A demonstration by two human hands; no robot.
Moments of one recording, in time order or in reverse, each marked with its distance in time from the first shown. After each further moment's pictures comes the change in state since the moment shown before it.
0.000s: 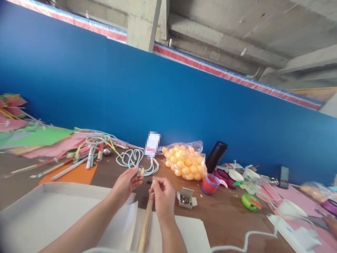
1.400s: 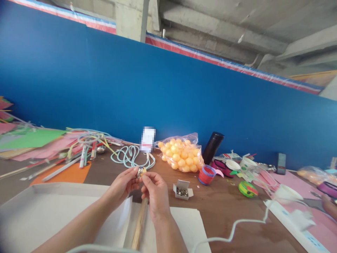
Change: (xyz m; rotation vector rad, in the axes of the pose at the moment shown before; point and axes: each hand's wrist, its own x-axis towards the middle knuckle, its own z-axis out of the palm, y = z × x) left_hand -0.023 0.000 0.011 0.099 -0.271 -0.059; right_hand -0.010 -0.011 0.001 0.423 -0.158 0.218
